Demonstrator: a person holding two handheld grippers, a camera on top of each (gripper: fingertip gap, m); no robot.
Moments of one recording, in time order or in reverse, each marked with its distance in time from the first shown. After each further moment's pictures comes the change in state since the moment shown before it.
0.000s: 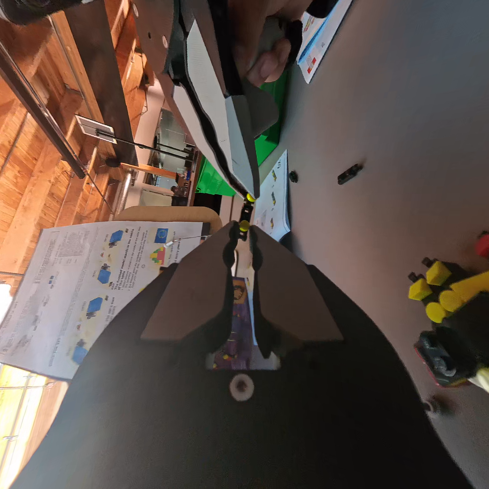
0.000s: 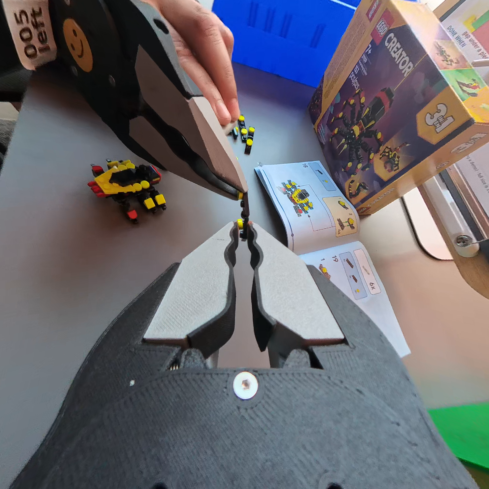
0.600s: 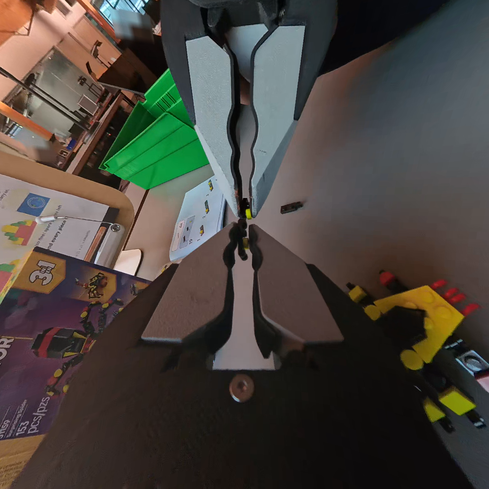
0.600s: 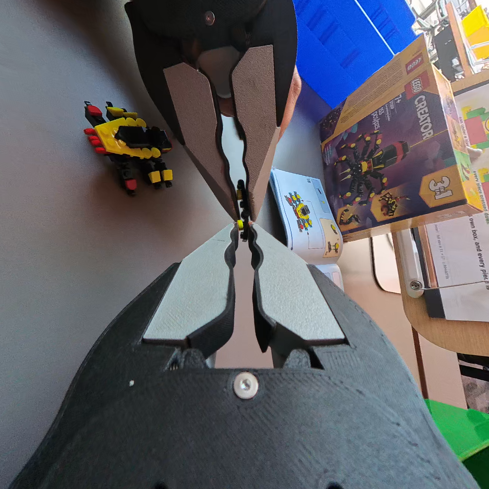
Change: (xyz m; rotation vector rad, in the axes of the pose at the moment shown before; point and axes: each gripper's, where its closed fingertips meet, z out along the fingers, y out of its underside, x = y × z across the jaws) left arm 0.028 -0.008 -0.002 0.077 0.304 -0.482; right arm -0.024 0.001 0.012 -0.061 0.077 -0.331
